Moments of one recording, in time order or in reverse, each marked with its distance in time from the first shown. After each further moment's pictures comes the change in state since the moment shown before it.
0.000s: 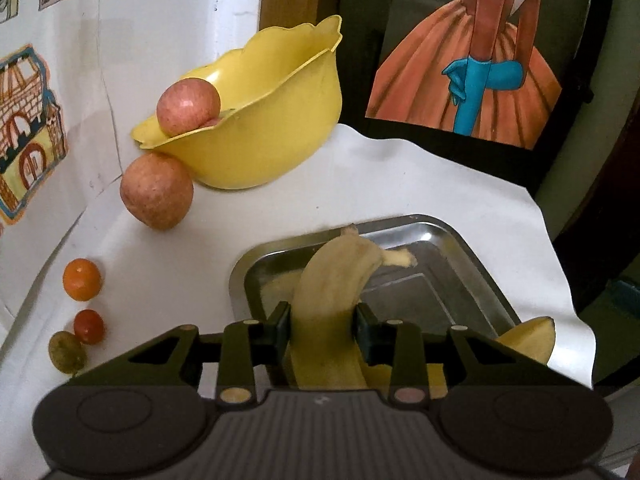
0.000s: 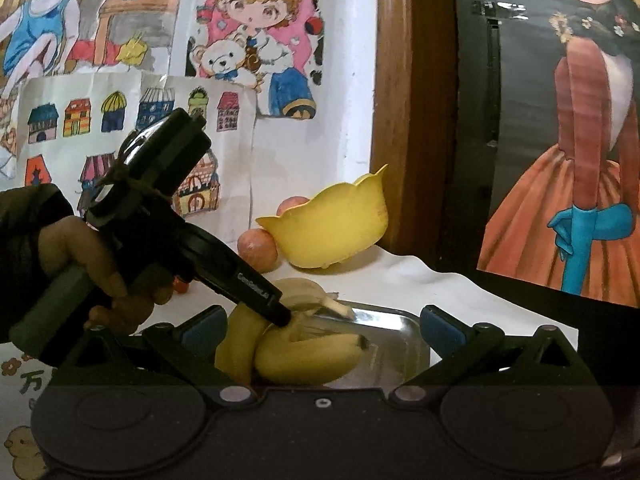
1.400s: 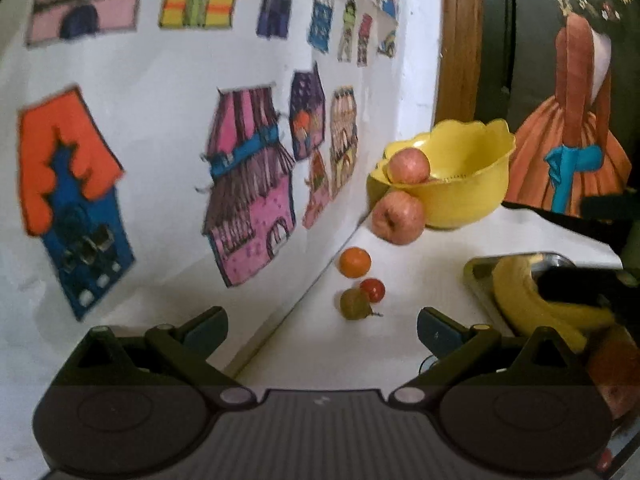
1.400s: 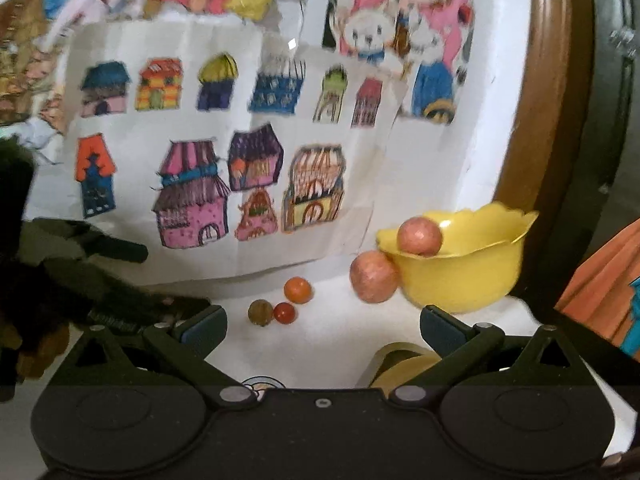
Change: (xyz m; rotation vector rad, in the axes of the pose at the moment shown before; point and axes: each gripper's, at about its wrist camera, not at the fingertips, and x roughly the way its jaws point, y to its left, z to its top) left arm -0.125 0.129 -0.087 -0.099 -0.272 0.270; right arm 0.081 0.120 0.080 -0.144 0.179 0.168
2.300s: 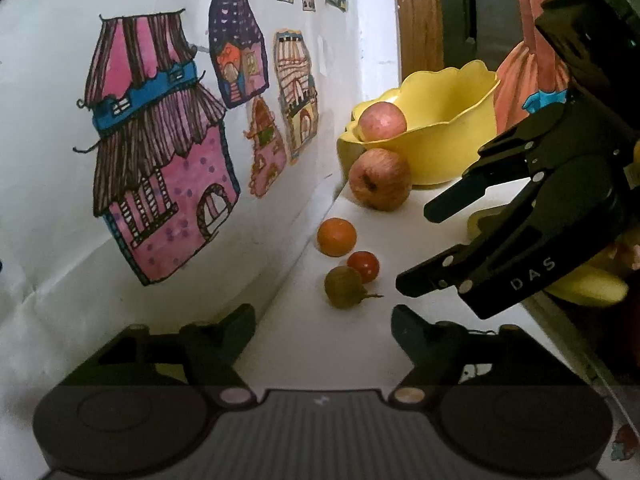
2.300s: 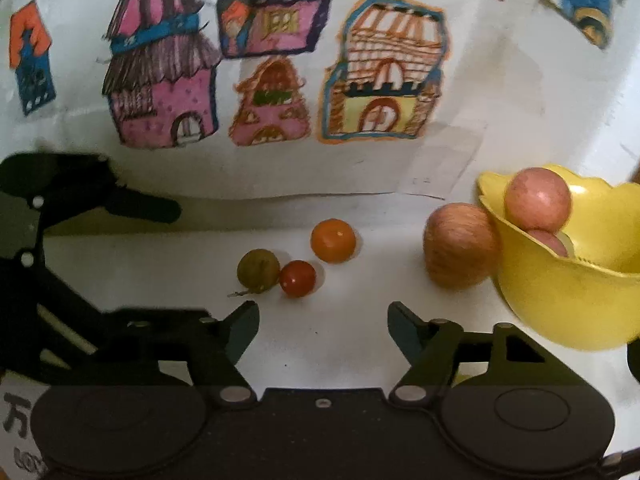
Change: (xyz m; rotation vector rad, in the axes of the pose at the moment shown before) left arm 0.052 -0.014 -0.016 0.158 0.033 -0.033; right arm 0.143 -0.014 0.004 -0.237 0.252 0.247
